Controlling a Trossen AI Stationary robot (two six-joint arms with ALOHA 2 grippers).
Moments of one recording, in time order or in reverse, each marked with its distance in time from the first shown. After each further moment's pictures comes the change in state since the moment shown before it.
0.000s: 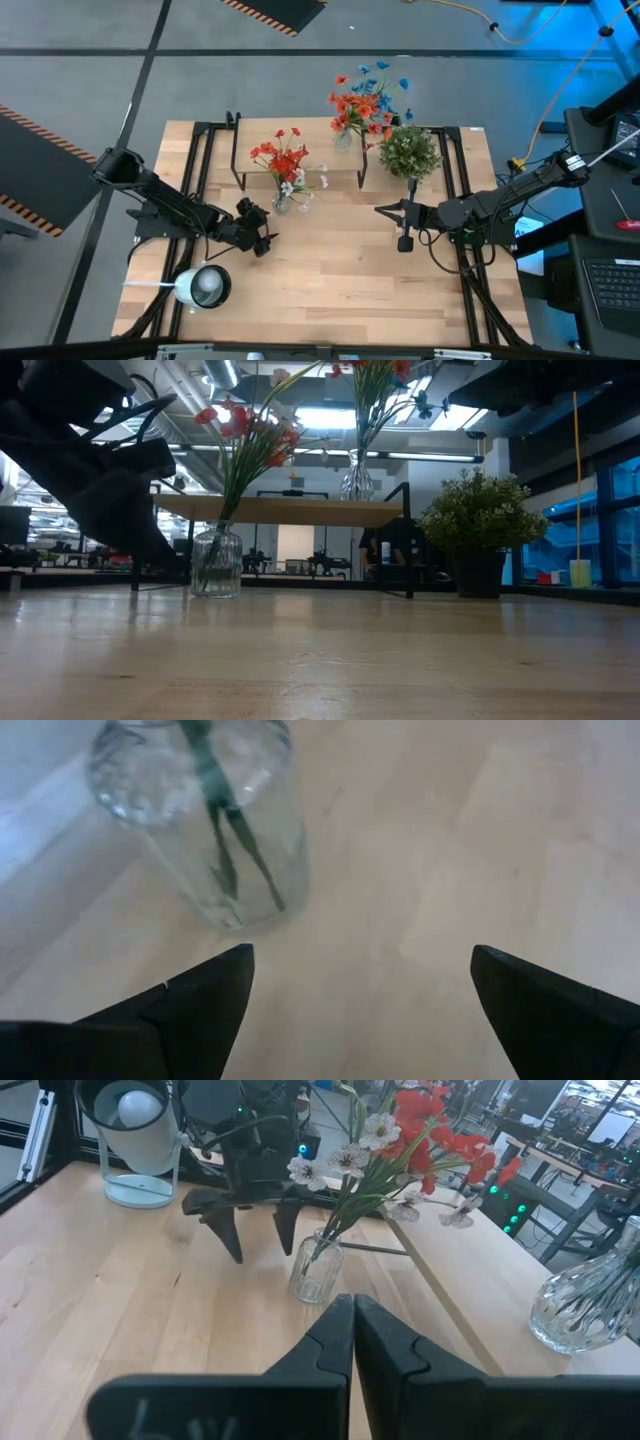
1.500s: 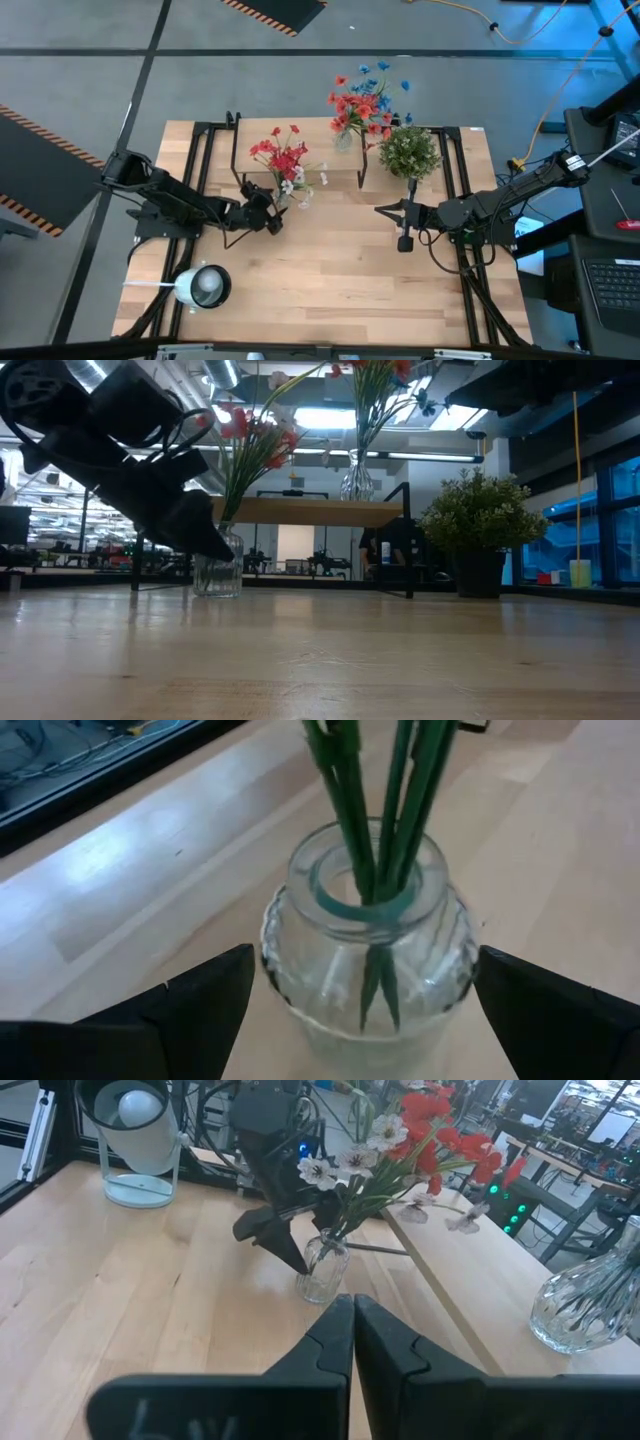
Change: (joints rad) left arm 0.206 0.093 0.001 0.234 -0.152 0.150; right arm 0.000 0.000 0.000 -0.001 0.000 0.001
